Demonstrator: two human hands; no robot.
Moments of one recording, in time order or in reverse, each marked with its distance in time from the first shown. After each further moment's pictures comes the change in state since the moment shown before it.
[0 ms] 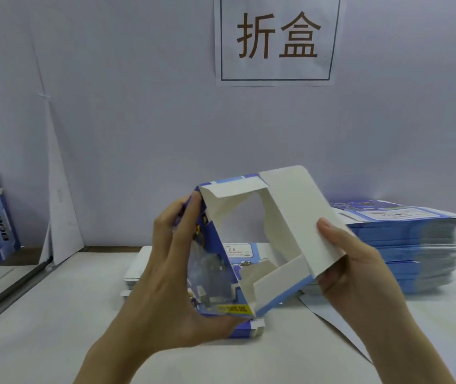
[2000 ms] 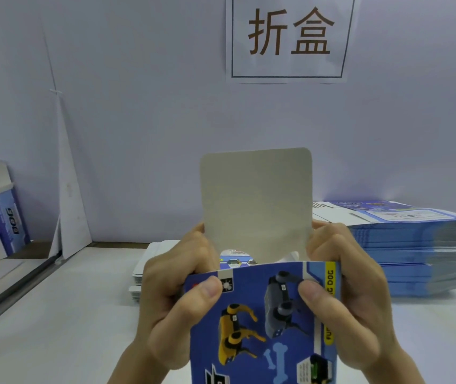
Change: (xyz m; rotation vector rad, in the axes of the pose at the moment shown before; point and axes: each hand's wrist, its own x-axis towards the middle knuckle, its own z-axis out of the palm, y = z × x) left_hand -0.010 0.016 0.011 -0.531 0.328 0.048; right_hand -0.002 0.002 0.052 -1.063 -0.294 -0.815
